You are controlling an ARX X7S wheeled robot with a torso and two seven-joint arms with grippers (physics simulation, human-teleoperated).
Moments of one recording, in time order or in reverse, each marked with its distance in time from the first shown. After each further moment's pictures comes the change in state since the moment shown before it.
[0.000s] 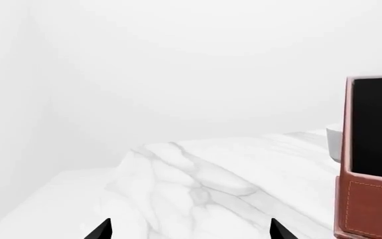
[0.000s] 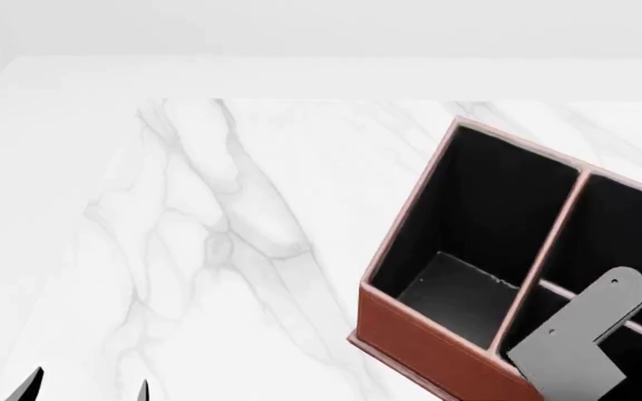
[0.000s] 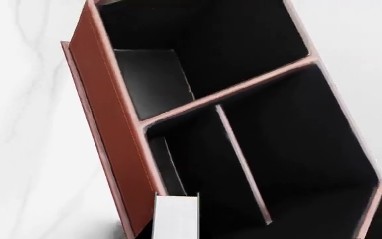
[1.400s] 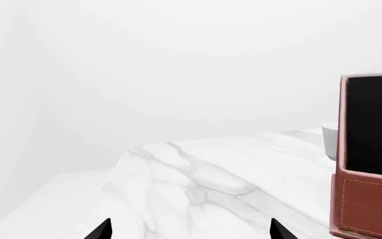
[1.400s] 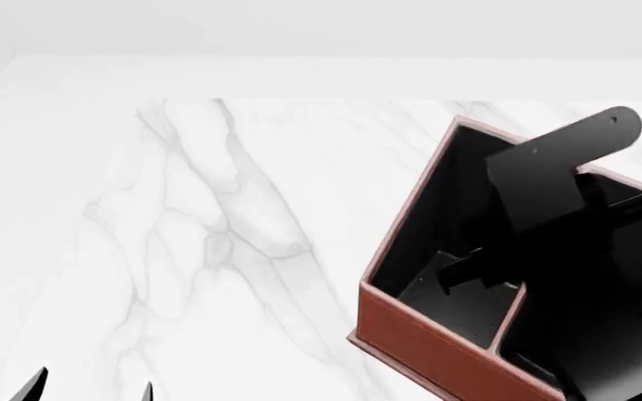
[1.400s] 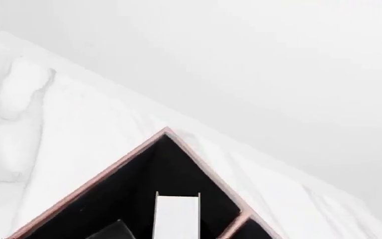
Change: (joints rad) left arm -0.004 -0.009 0.020 0.003 0.002 0.000 -0.008; right arm 0.197 -0.349 -0.012 0.466 -0.246 -0.462 0.028
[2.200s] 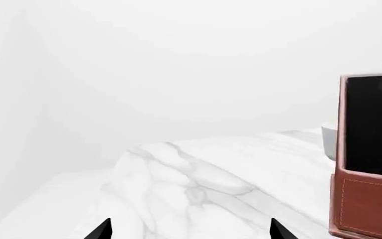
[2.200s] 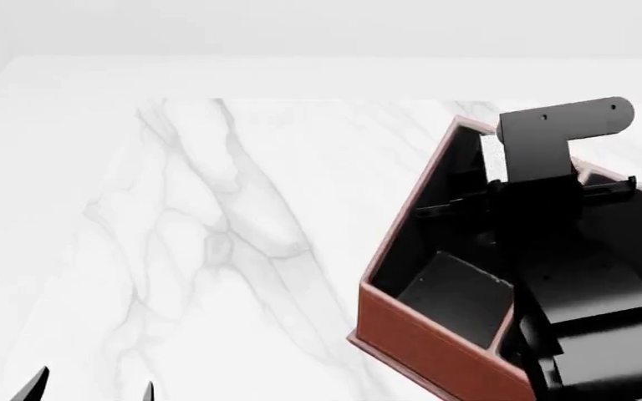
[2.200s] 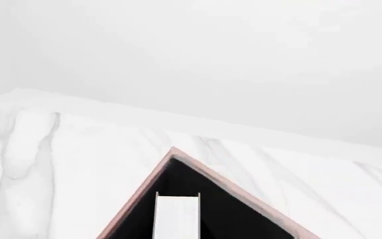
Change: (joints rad) left arm -0.006 -0.002 0.007 -0.007 -0.006 0.004 -0.002; right arm 0.112 -0.251 0.061 0.595 -0.037 -0.359 -0.109
